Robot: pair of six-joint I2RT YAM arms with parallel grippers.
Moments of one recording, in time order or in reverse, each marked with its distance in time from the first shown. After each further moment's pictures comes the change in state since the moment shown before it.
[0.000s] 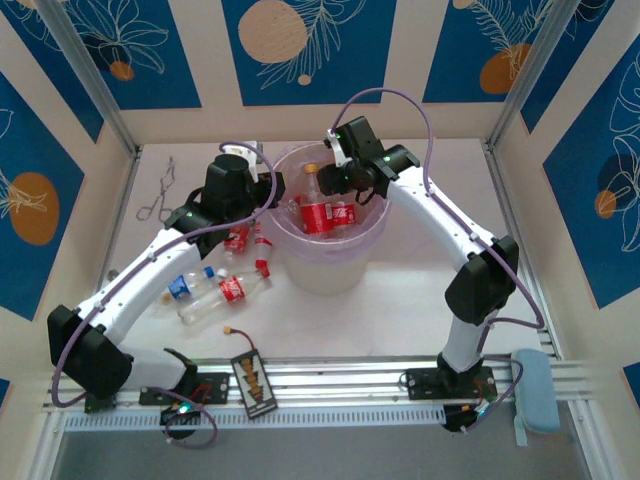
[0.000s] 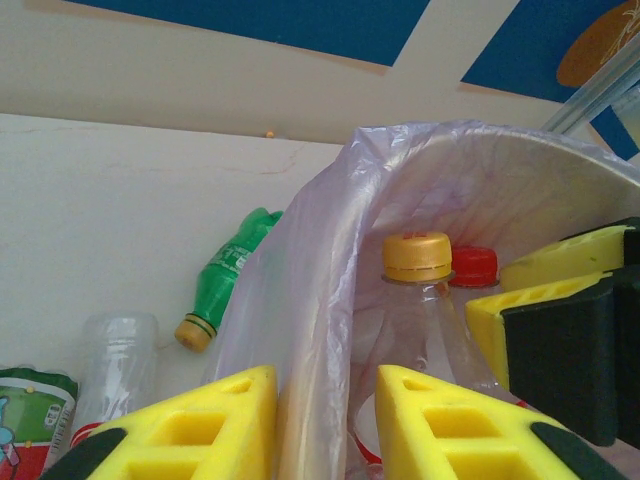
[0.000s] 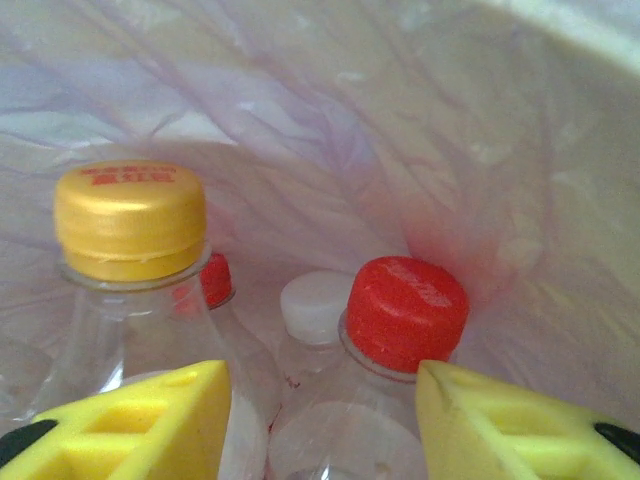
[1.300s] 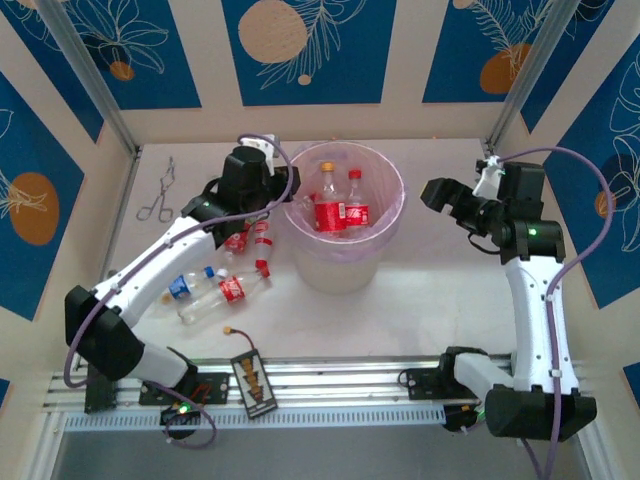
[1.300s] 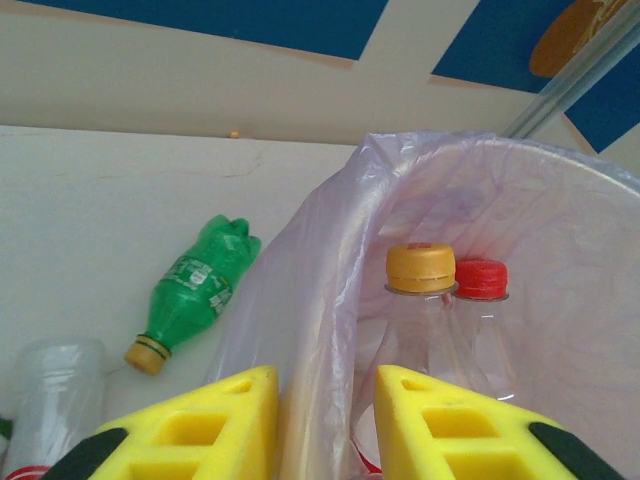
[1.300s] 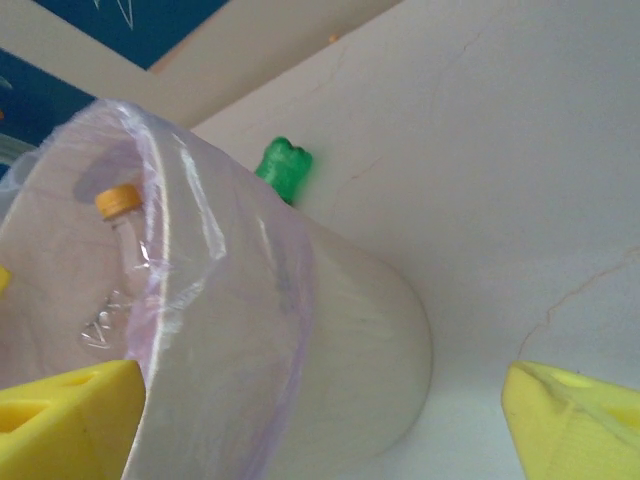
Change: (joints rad) left arm -0.049 0.120 0.100 0.017 0.013 -0.003; right arm -0.689 -0.753 -0.560 -0.013 -0.500 0.267
